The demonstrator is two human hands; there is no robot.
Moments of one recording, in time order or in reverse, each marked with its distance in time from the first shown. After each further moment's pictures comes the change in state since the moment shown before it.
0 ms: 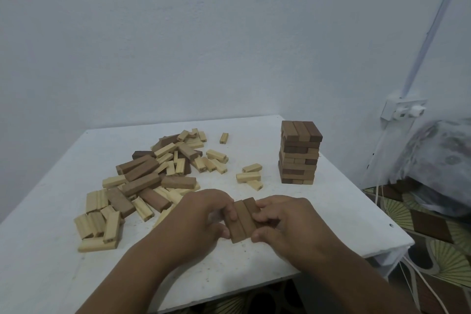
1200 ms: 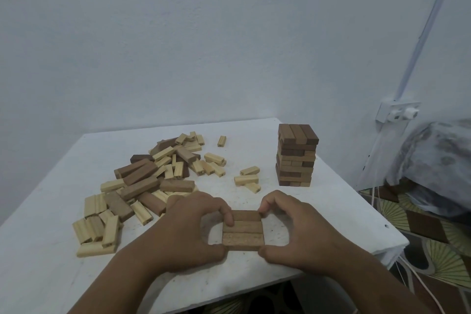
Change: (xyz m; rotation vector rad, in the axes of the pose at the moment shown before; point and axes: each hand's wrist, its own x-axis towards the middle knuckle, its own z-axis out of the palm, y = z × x) left_hand -0.011 0.012 -0.019 0.049 -0.117 -0.073; right_hand -0.008 0.016 -0.008 0.126 -0.069 0.056
